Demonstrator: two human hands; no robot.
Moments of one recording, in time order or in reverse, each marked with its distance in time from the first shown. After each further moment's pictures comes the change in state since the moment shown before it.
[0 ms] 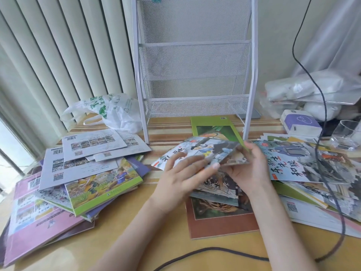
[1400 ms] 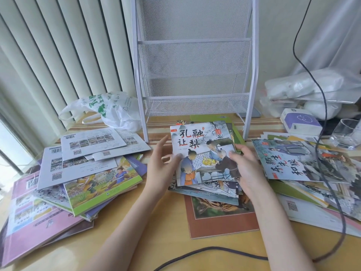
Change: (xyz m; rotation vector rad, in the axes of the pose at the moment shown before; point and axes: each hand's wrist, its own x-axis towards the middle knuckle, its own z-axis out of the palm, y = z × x) left_hand -0.005 -0.024 0.003 -0.697 0.056 -1.253; right_hand 0.000 0.008 0.003 -0.674 0.266 -0.171
